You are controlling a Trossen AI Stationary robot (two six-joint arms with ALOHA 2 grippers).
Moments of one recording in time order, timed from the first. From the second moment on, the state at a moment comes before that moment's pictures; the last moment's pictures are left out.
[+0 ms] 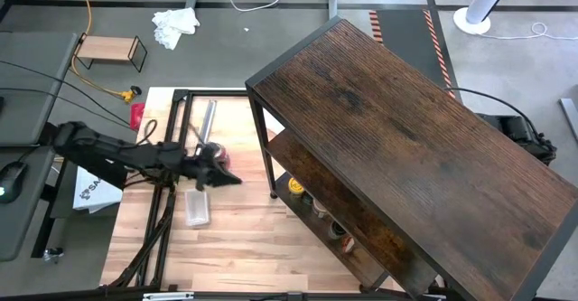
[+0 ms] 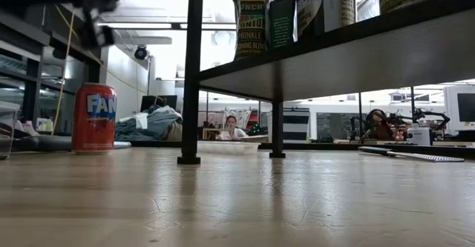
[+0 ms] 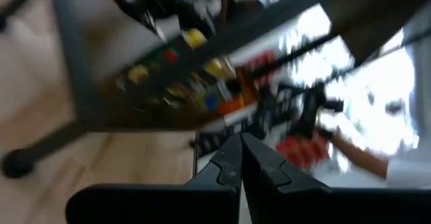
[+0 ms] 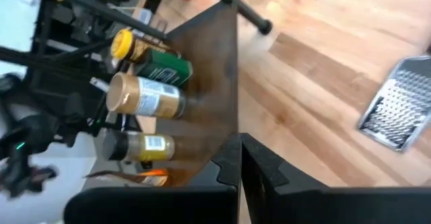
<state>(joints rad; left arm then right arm) -0.20 0.75 0.36 0.33 0.07 -1.01 -0.01 0.41 1.00 -1.25 -0.02 0.99</state>
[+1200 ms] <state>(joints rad) -0.32 1.35 0.67 0.64 -0.60 -1.43 -0.01 0.41 1.00 -1.27 0.05 1.09</state>
